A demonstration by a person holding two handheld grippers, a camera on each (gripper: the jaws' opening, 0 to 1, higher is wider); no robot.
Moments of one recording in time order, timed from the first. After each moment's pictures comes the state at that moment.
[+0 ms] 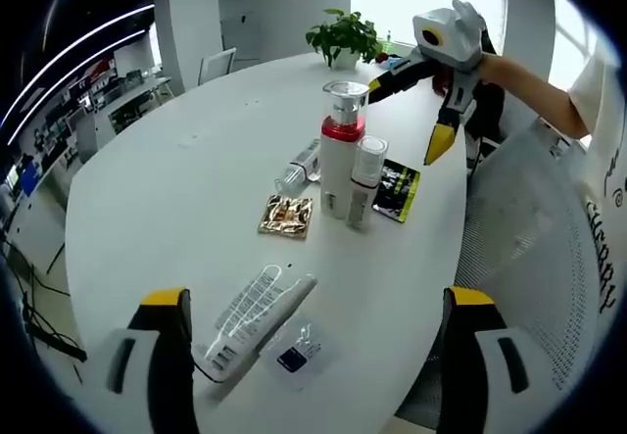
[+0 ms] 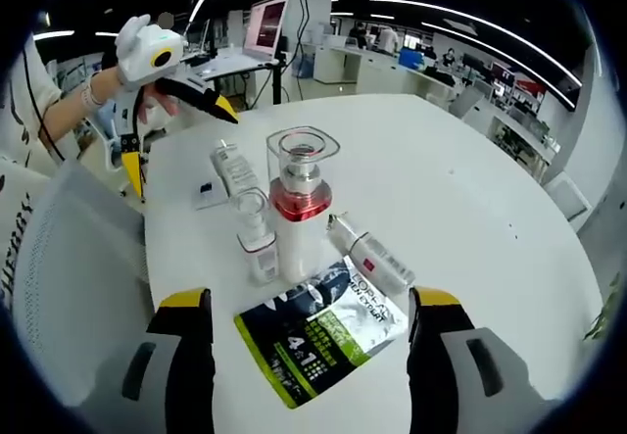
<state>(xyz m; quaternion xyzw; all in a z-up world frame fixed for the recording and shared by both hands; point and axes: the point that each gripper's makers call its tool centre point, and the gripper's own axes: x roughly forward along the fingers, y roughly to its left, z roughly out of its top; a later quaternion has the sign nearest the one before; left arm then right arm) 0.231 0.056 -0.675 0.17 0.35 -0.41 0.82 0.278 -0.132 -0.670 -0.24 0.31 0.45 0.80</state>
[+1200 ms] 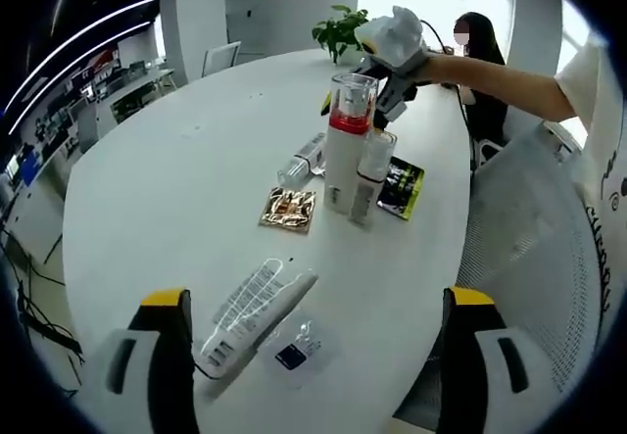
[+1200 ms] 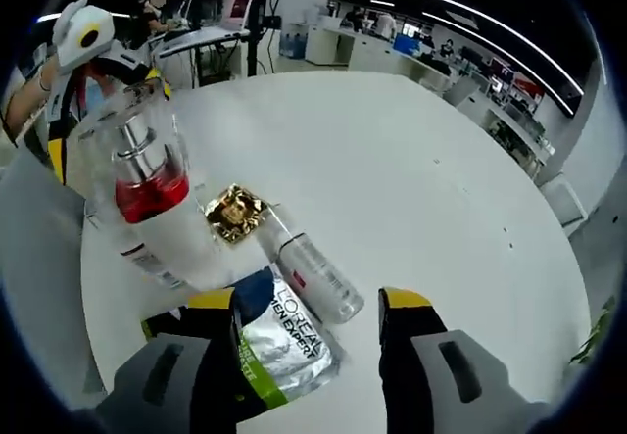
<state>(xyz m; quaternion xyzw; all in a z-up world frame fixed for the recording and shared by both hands) 0.235 0.060 -0.685 0.16 0.37 -0.40 0.82 0.360 -0.131 -0.710 -0.29 0.31 0.44 0.79</state>
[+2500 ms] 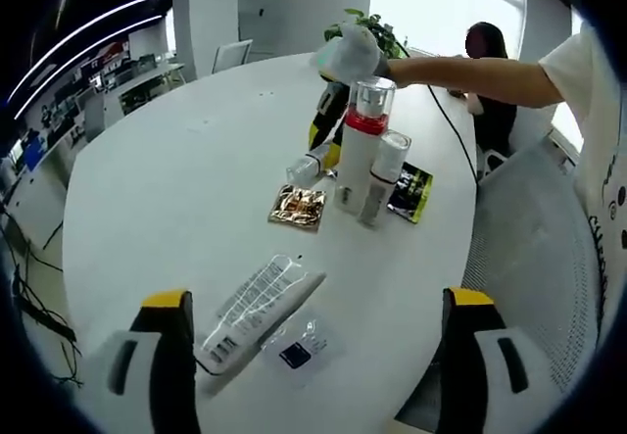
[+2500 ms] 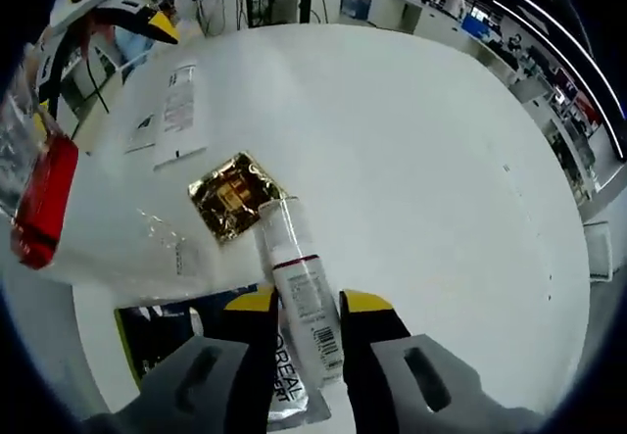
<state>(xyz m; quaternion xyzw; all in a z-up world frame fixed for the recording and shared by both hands) 0.242 0.068 -0.690 0.14 0.37 -0.40 0.83 0.382 -0.098 -0.761 -0.36 0.39 0.51 0.68</state>
